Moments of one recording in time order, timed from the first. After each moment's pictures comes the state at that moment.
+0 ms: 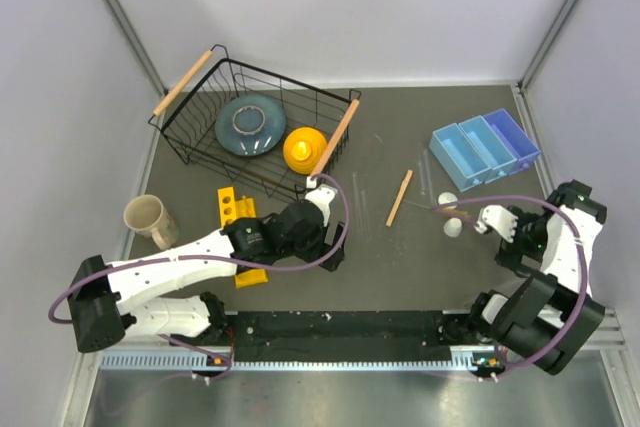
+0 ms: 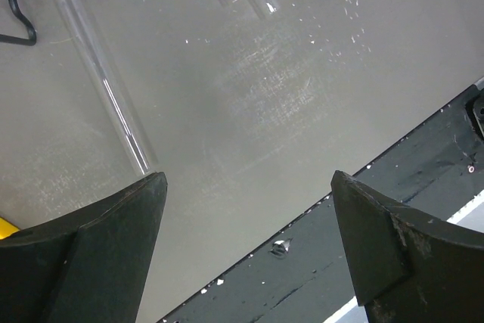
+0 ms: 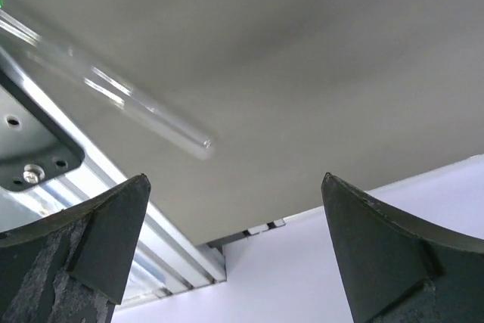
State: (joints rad) left arm -1.07 1.14 0.84 -0.49 -0.15 -0.54; right arm -0.56 1.12 0.85 -1.21 -0.23 -1.71
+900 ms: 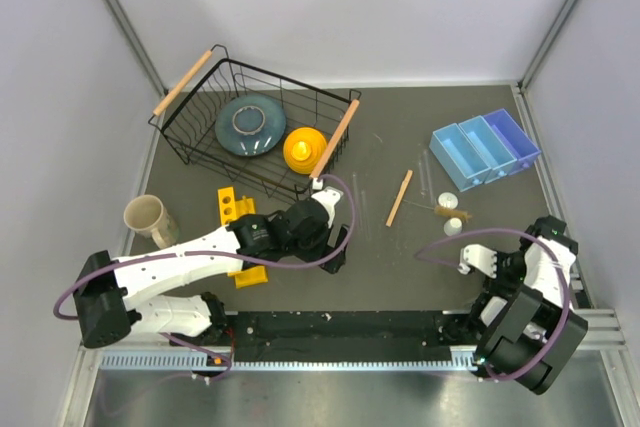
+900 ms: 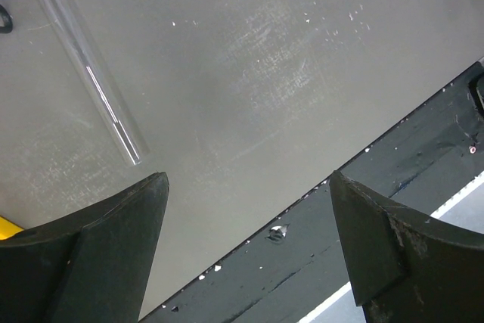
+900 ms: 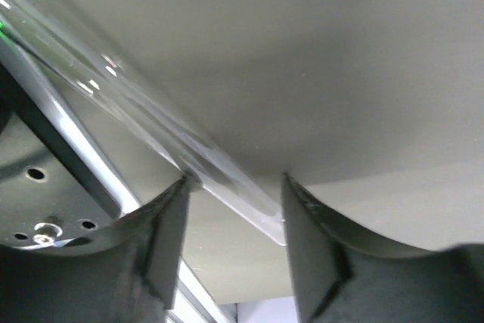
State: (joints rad) left arm -1.07 1.19 0.88 -0.55 -0.10 -0.53; right arm -0.62 1.00 0.47 -1.04 -0.14 -1.97
